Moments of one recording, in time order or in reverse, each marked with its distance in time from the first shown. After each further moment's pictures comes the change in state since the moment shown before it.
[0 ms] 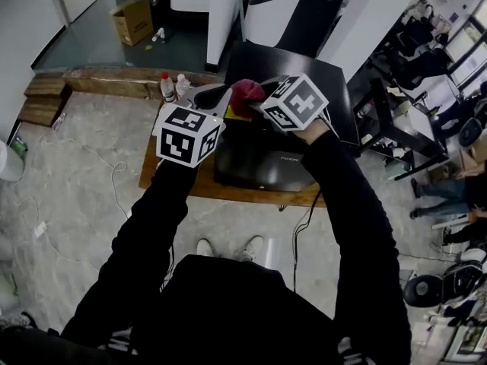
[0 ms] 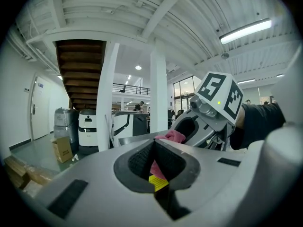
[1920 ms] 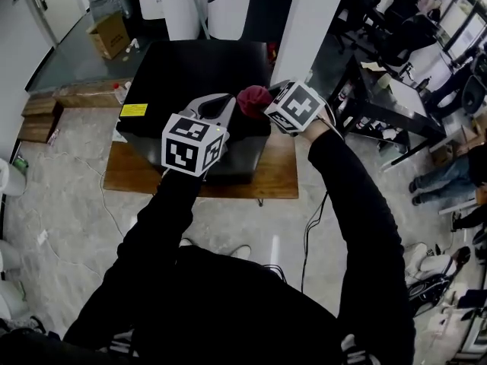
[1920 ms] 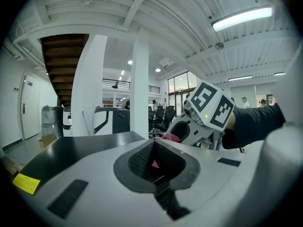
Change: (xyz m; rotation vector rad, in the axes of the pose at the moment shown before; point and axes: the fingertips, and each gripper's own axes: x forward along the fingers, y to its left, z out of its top) left arm 0.174 -0.309 0.022 0.015 0.053 -0.058; right arm -0.179 -0.128 -0.300 0.017 0.075 -0.058
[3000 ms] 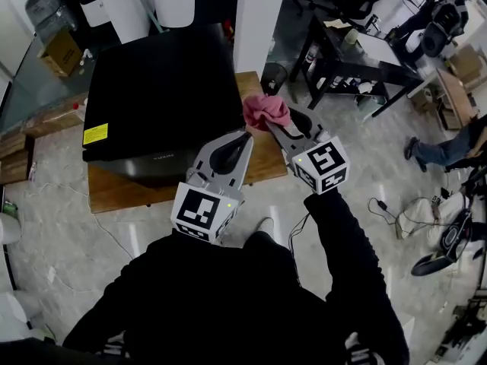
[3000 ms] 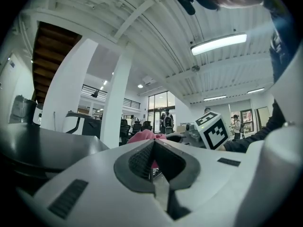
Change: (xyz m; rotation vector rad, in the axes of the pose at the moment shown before) left arm 0.003 -0.125 -0.017 -0.017 -0.233 -0.287; right arm -0.082 0.003 -0.083 0.326 -0.556 -0.378
